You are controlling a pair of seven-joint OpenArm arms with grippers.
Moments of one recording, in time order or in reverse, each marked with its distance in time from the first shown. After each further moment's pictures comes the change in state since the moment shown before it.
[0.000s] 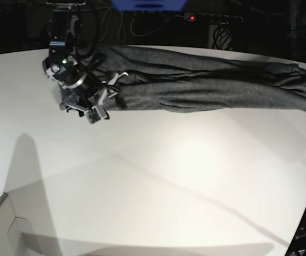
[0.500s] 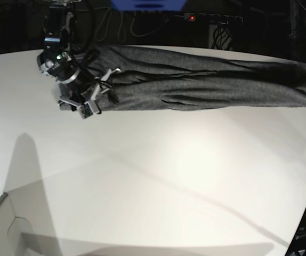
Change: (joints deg) left arm -7.5 0.2 0.2 -15.4 8.1 0.1 -0.6; right arm -1.7 1.0 2.5 0.0 0.2 0.0 0.2
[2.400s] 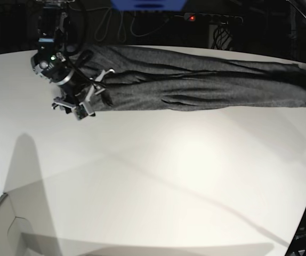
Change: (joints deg) left arm -1.8 1.2 2.6 -5.0 23.4 0.0 -14.8; right arm 0.0 2.1 -0.2 1.6 0.0 0.0 0.2
